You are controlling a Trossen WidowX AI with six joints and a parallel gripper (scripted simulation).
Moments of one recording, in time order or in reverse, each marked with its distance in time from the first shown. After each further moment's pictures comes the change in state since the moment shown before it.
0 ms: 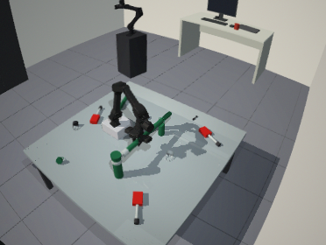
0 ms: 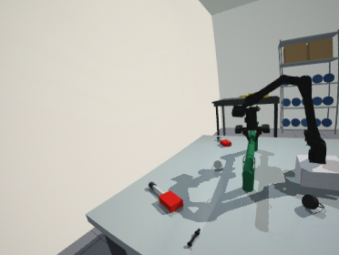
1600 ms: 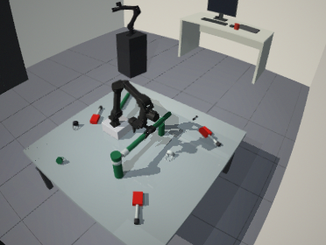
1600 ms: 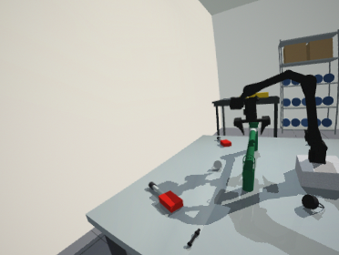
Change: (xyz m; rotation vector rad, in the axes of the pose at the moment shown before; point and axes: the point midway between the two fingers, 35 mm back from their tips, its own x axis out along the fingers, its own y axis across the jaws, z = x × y) arm -0.062 -0.001 -0.026 -0.006 0.013 -0.017
